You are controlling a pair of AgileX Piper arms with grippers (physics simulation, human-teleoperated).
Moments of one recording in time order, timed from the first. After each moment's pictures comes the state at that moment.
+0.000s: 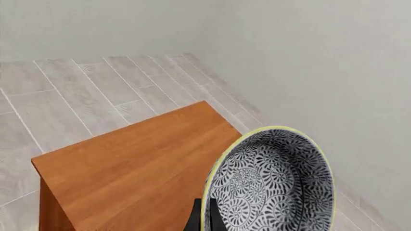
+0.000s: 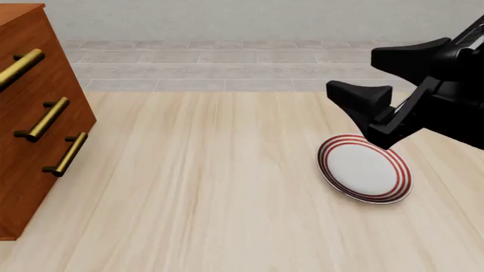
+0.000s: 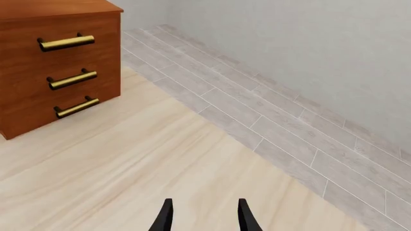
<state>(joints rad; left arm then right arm) 0.63 1.04 -1.09 0.26 -0.47 0.59 0.81 -0.71 0.15 -0.24</state>
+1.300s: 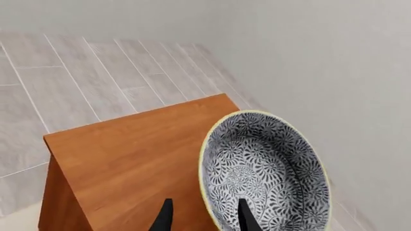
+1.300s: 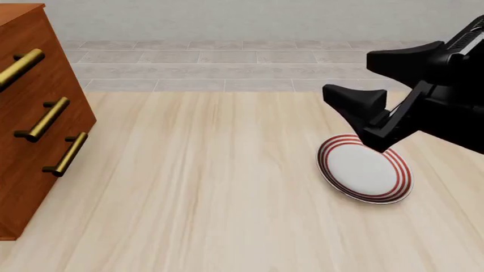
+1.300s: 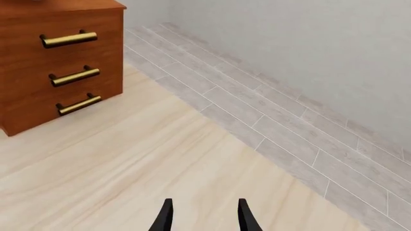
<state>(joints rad) 0.68 1.08 -1.02 0.20 -0.53 0.60 0.82 -0.70 0.14 -0.25</state>
